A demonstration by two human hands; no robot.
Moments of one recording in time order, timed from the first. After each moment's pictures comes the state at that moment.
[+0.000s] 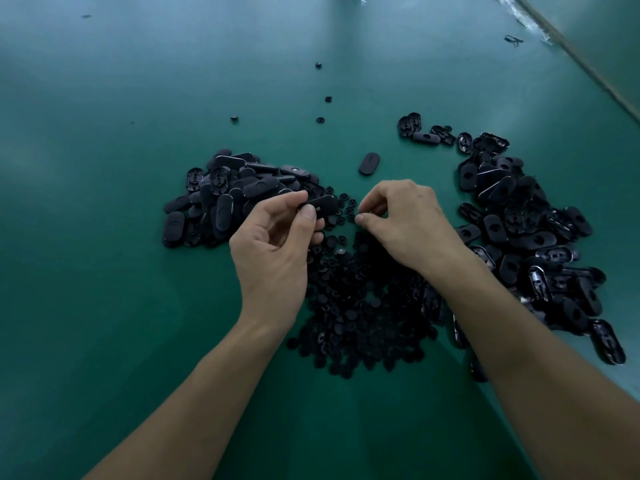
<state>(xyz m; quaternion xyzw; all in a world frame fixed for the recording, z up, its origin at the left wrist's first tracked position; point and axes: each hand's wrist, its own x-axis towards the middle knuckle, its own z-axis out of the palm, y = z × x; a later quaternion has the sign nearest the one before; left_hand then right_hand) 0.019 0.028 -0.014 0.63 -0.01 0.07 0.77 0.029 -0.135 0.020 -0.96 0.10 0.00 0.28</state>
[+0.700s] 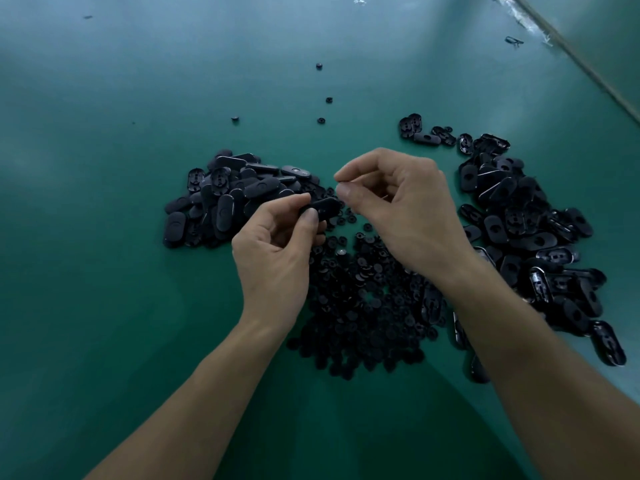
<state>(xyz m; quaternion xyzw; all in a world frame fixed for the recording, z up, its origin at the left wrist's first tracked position) 0.020 0.028 -0.015 0.65 -0.01 0.07 0.75 0.018 -0.119 0.047 -0.87 -0.01 -0.13 0.48</state>
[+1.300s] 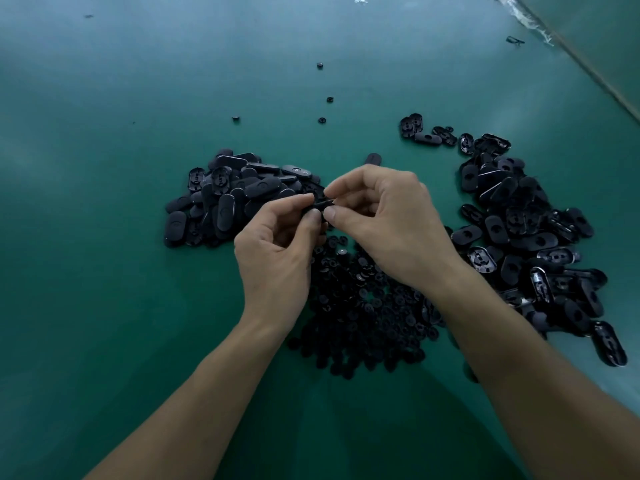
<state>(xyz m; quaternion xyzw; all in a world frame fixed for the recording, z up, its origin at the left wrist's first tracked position) 0.019 0.028 -0.016 0.66 -0.02 0.07 0.75 0.012 -0.108 0.042 -0.87 0.00 -0.07 0.49</state>
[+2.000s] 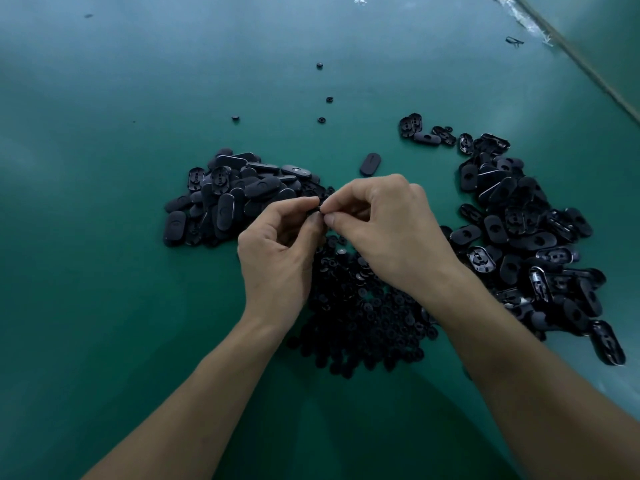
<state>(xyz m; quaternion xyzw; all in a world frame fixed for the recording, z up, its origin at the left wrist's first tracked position) 0.019 0.029 -0.014 0.68 -0.04 0.06 0.73 0.011 -0.102 0.046 -0.91 0.01 -0.07 0.41</state>
